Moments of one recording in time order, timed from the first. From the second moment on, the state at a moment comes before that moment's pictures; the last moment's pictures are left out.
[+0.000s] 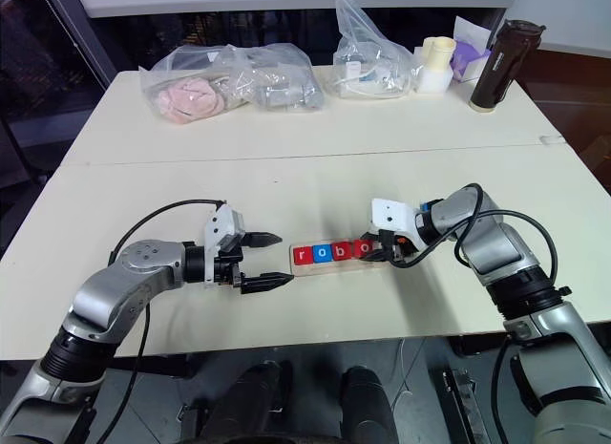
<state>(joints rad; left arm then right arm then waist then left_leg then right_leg) -0.33 0.57 -0.18 -0.30 -0.45 0.64 -0.92 -0.63 -0.80 0.31 0.17 0.03 0.25 1.34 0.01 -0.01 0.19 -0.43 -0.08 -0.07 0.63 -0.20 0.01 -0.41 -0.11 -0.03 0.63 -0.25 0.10</state>
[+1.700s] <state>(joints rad) -0.34 0.54 -0.18 -0.30 -0.45 0.64 -0.91 -0.65 -0.81 0.26 0.16 0.02 0.24 1.31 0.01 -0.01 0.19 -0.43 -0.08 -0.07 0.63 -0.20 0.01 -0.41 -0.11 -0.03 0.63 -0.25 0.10</state>
